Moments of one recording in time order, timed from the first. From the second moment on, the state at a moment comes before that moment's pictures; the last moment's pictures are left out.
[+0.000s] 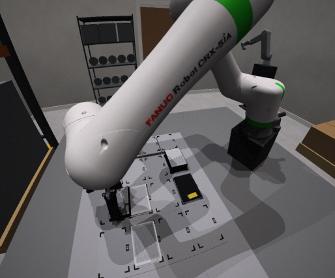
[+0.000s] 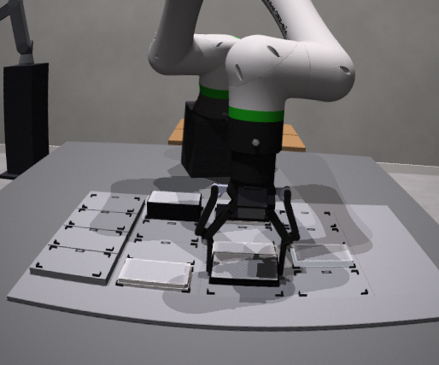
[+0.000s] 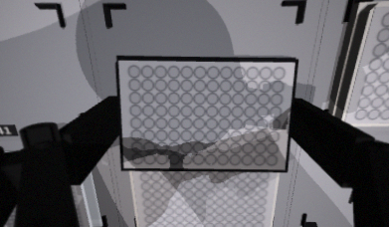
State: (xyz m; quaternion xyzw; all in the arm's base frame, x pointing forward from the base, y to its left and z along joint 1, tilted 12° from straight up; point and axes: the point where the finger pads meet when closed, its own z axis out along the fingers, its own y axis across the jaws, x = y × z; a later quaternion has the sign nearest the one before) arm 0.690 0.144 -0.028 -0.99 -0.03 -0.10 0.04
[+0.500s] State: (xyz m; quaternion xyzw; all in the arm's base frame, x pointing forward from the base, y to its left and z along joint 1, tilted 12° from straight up) arm 0.690 0.144 -0.028 -0.99 -0.03 -0.10 0.04
